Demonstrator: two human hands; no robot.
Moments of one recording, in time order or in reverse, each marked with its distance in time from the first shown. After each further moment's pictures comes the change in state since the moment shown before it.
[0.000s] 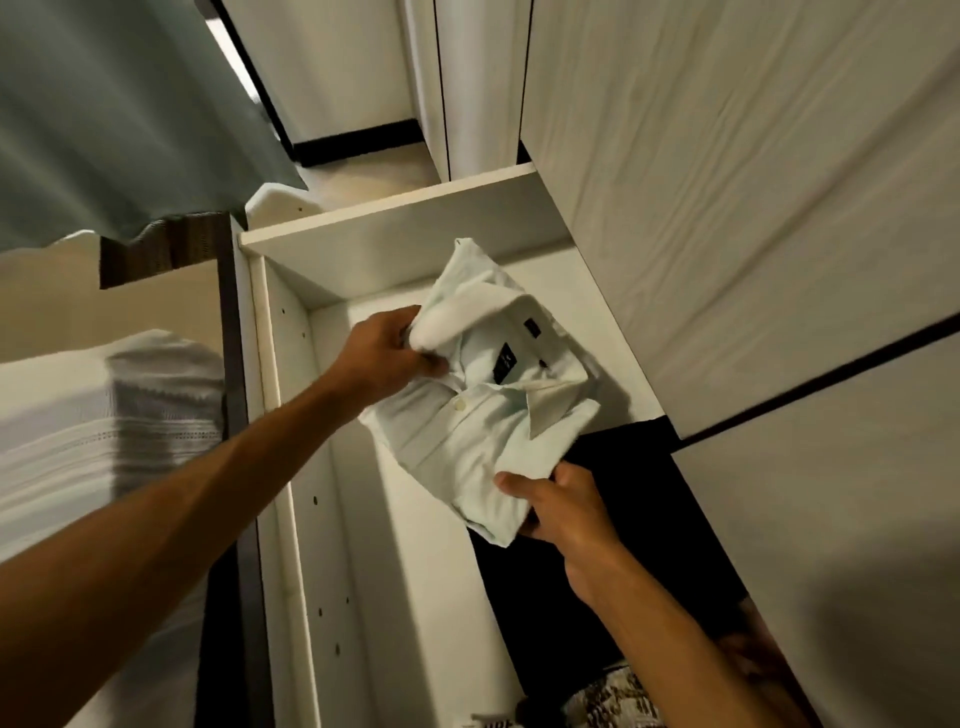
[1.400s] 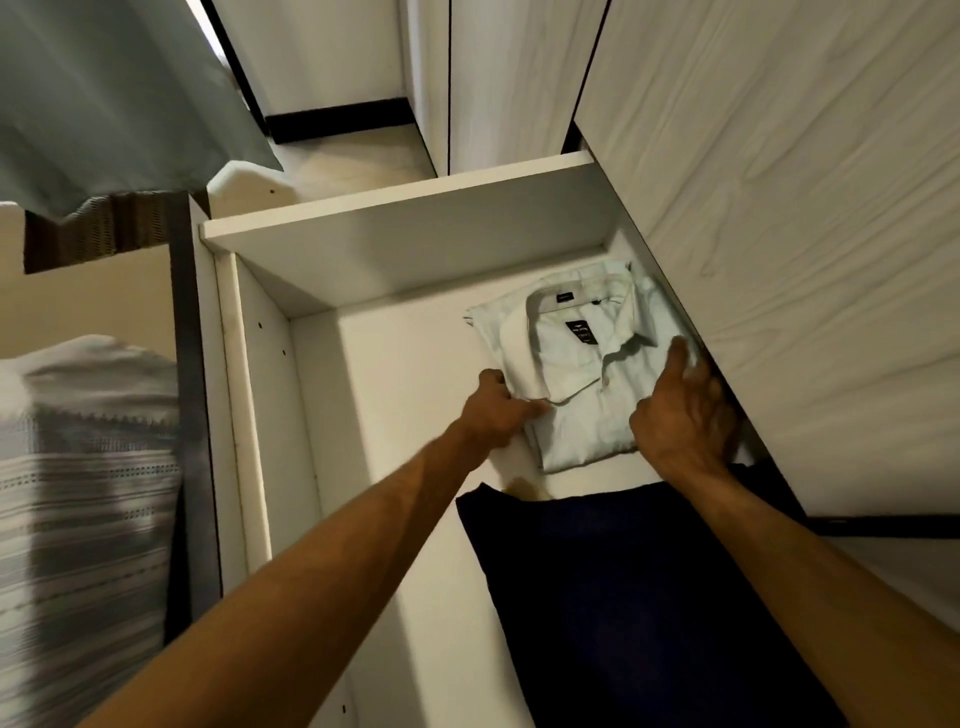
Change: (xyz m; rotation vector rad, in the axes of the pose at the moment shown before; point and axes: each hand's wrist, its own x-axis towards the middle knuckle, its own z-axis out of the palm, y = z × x) left_hand 0.107 -0.078 0.136 -0.433 -0.252 -0.383; right_hand 0.166 -0.075 -0.029 -1.415 0.705 -0.364
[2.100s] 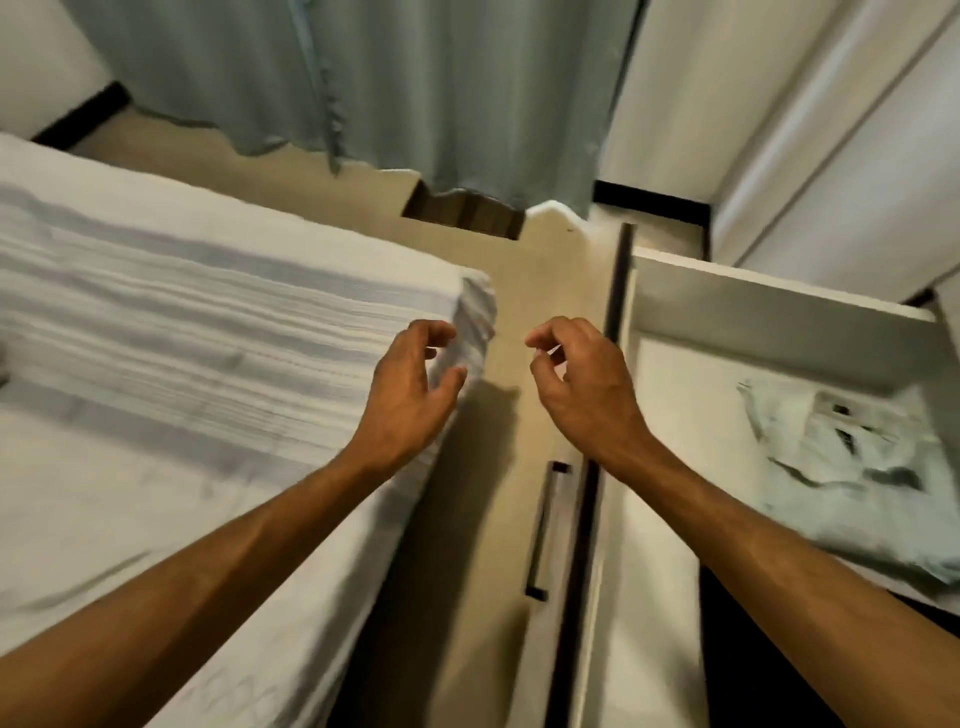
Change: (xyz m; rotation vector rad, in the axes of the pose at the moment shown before) left_hand -0.397 -0.155 -0.281 0.103 0.932 0.472; right_hand -0.317 -0.307 -0.106 0.673 -0.137 -1.164
